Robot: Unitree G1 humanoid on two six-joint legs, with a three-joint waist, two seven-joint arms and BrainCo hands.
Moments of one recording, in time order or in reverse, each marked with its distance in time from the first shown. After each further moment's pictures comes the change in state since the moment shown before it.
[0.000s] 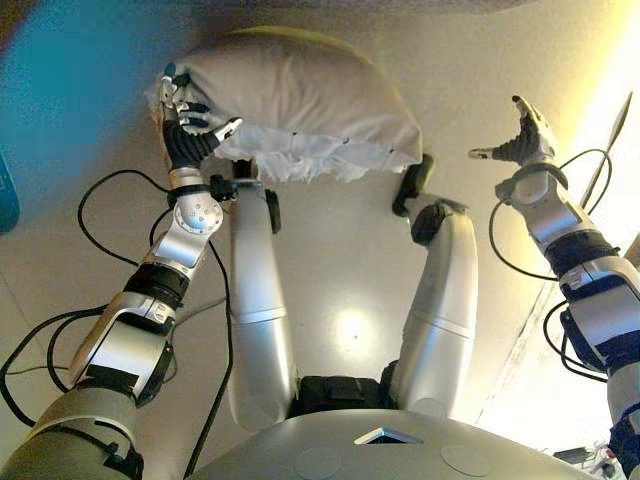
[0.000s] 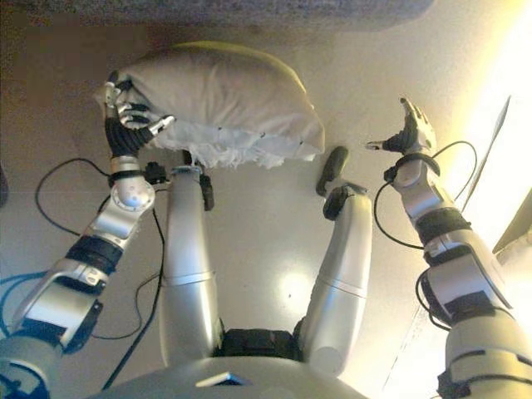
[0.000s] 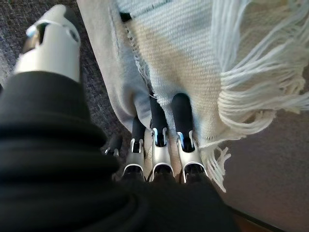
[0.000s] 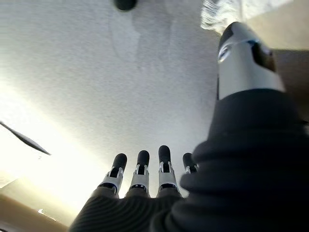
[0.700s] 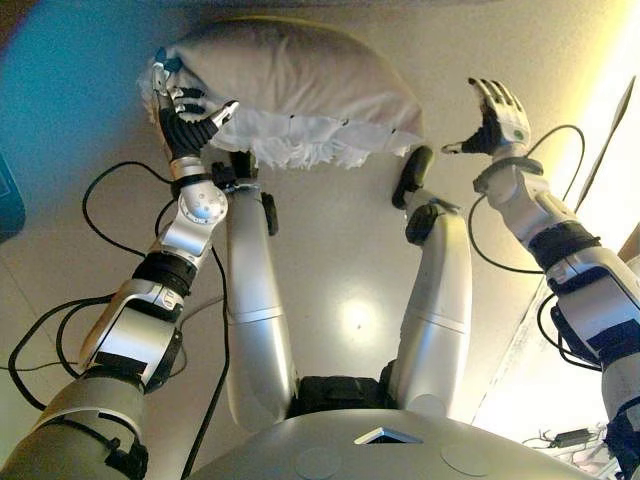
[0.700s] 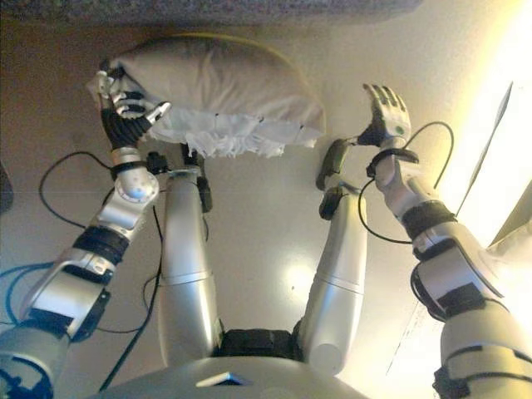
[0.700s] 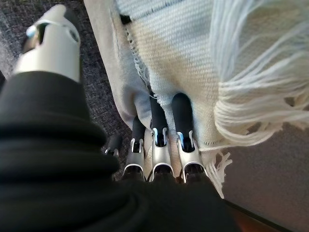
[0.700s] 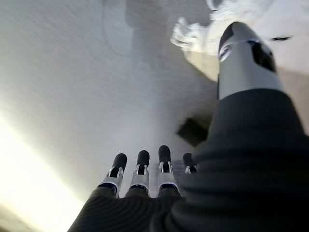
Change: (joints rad) left arm -0.083 -0.058 -0.008 0.085 -0.009 -0.052 0.079; right arm -0.128 0.059 0.172 -0.041 -0.353 -0.068 -0.125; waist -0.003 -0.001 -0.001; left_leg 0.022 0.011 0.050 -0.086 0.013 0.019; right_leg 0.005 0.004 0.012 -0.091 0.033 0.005
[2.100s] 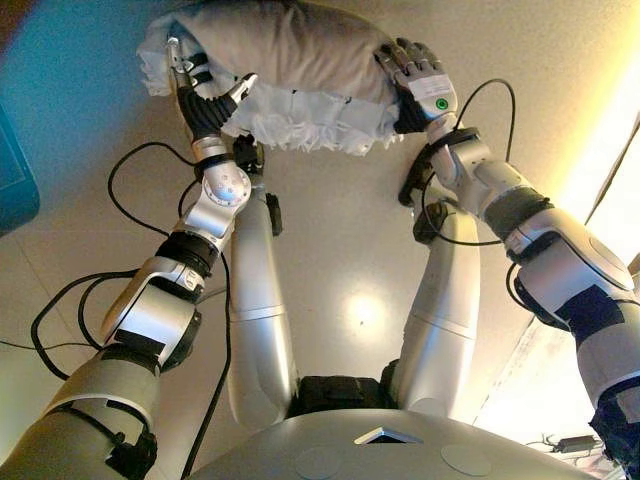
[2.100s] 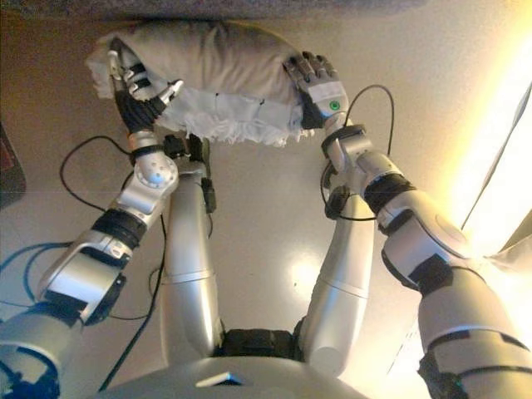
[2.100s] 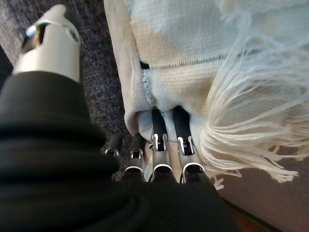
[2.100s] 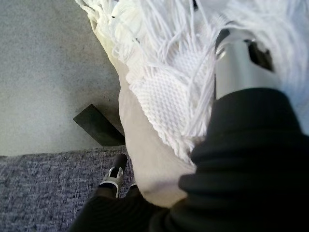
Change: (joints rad) left arm -0.124 -0.076 -0.064 0.057 -0.053 -0.015 0.058; right arm -0.177 0.143 0.172 0.115 -0.110 -0.099 -0.064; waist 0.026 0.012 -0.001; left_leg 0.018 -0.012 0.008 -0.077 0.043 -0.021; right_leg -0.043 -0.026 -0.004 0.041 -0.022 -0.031
